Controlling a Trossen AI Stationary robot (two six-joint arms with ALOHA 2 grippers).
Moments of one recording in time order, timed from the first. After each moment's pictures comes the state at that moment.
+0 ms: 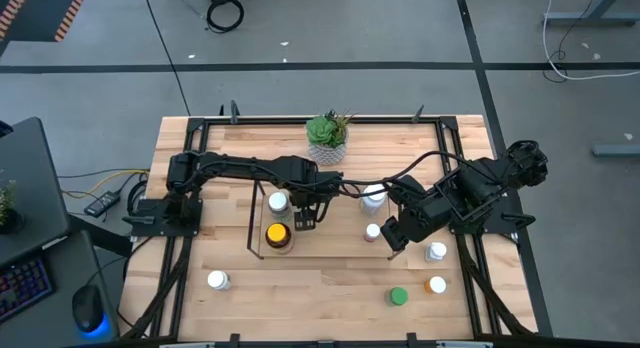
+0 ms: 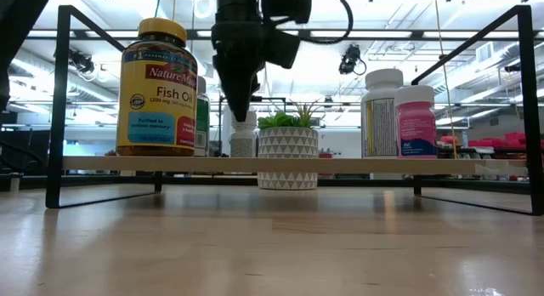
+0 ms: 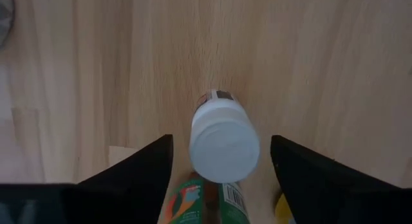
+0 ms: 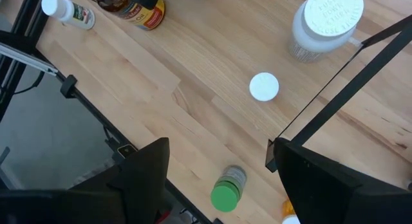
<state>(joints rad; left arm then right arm) 0.02 1.99 1.72 -1.15 -0.02 -0.08 0.50 1.58 1.97 -1.57 0.22 1.41</state>
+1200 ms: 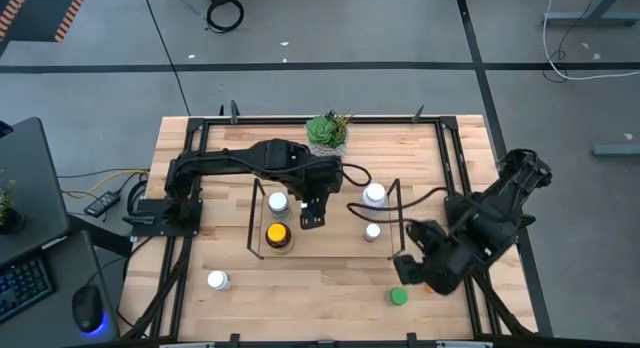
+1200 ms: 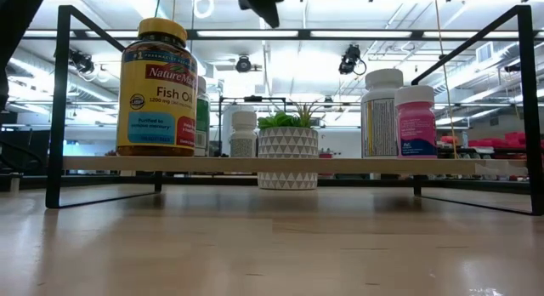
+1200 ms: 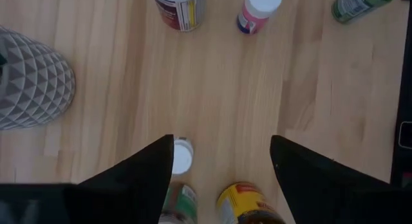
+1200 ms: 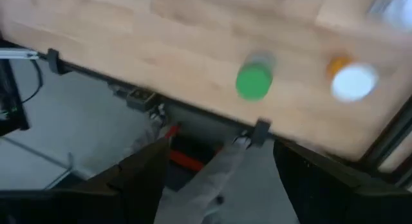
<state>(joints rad) -0.05 1.99 2.22 -1.38 -0.03 -0.15 0.75 1.59 1.83 -1.43 0.04 2.11</state>
